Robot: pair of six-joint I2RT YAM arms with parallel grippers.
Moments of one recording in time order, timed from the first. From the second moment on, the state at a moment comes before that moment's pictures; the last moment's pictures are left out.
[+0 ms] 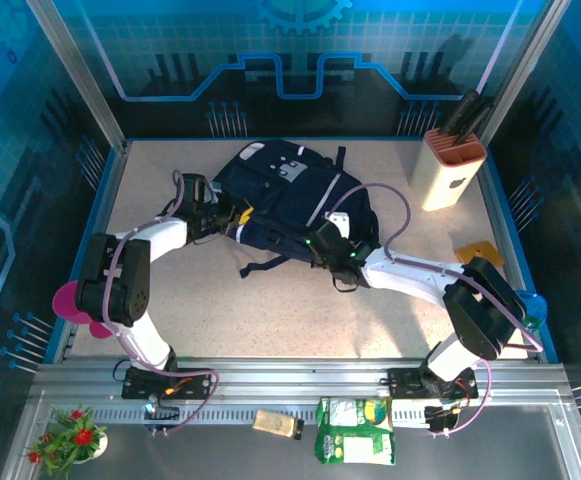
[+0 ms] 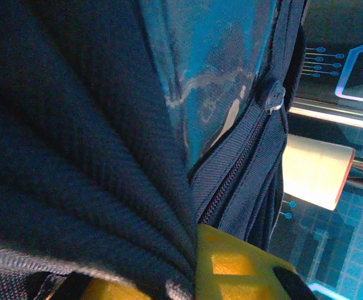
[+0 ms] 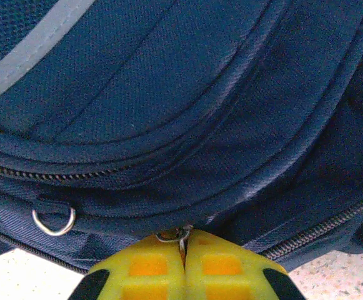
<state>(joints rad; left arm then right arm) -0.09 1.74 0.97 0.08 0.66 -1.15 0.78 1.57 0.95 -0.33 0.45 0.70</state>
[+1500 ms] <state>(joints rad) -0.08 1.60 0.75 0.25 0.54 -1.27 0.81 1.90 1.31 -0.20 -0.08 0.30</state>
